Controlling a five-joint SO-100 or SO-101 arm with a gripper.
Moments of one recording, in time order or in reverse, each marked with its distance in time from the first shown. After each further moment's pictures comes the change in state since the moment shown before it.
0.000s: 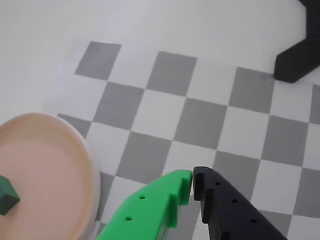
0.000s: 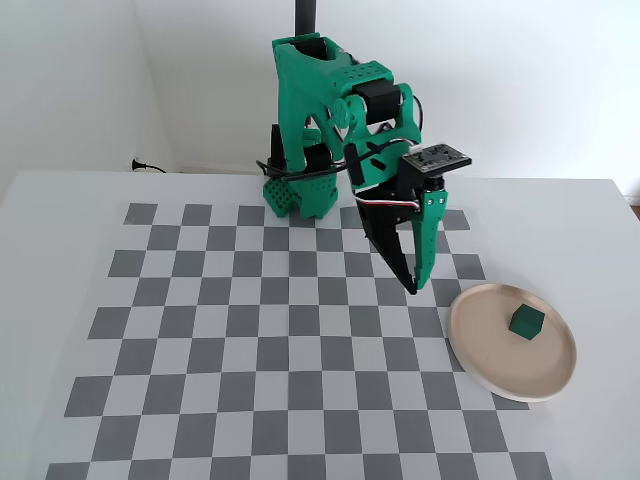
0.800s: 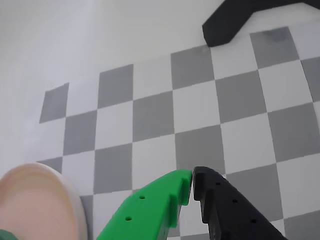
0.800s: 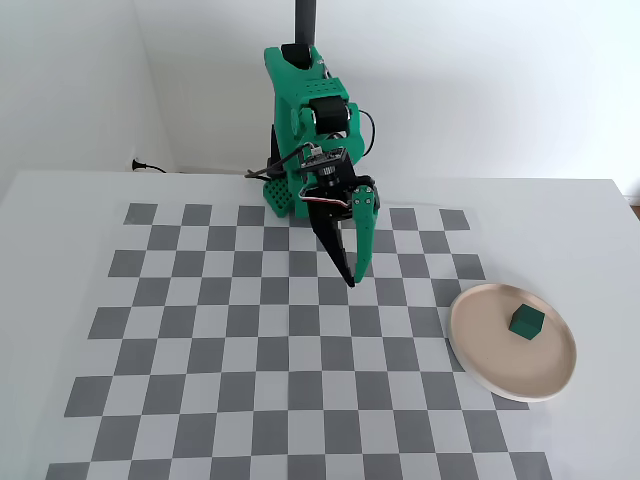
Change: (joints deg) arm 9.1 29.7 34.1 -12.2 17.3
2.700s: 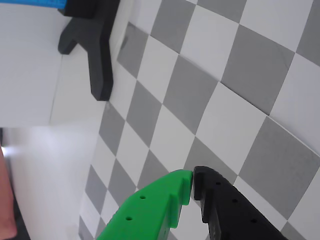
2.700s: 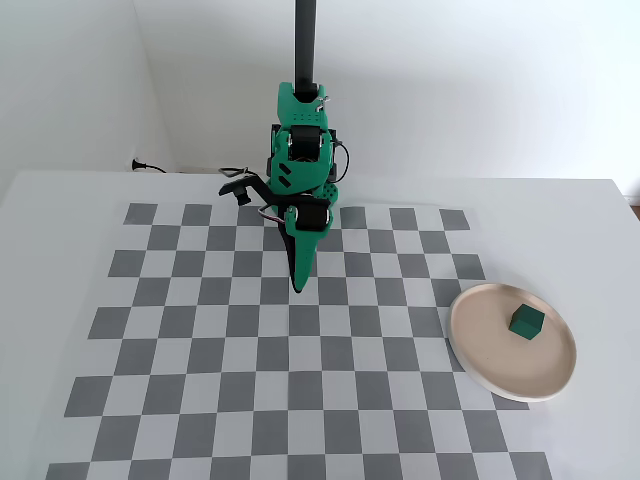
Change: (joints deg) arm 15.8 34.6 30.6 4.0 44.3
